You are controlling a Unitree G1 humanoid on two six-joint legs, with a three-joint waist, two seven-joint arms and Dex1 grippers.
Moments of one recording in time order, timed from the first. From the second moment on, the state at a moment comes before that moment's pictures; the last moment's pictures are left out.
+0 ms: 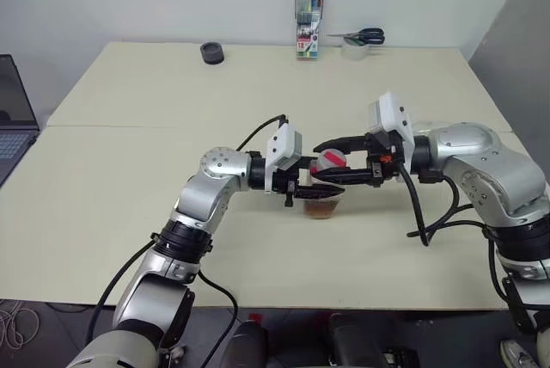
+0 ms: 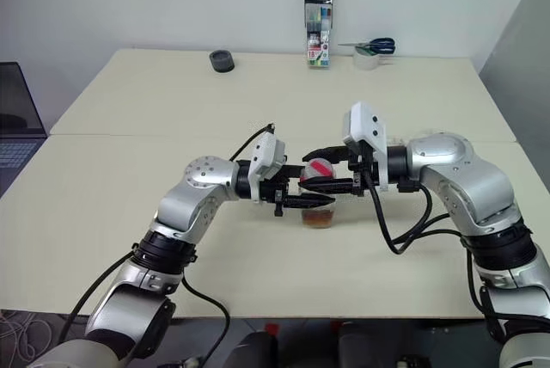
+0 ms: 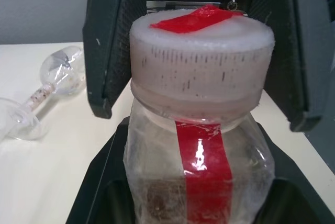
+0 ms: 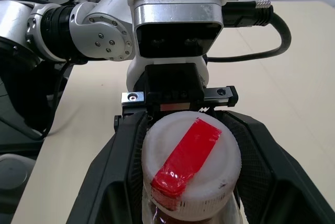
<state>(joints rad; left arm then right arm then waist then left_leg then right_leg) -0.70 0.35 -0.24 0.14 -0.34 0.26 -1.22 -0.73 -0.72 0.20 -0.23 0.58 0.62 1.06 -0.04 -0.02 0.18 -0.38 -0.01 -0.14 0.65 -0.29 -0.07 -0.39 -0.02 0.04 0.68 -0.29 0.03</state>
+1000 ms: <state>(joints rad) -0.77 0.29 -0.19 0.33 -0.29 0.17 -1.19 -0.38 -0.27 0.14 -0.72 0.36 0.82 0.09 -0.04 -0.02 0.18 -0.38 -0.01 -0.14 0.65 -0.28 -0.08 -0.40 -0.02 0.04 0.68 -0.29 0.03</state>
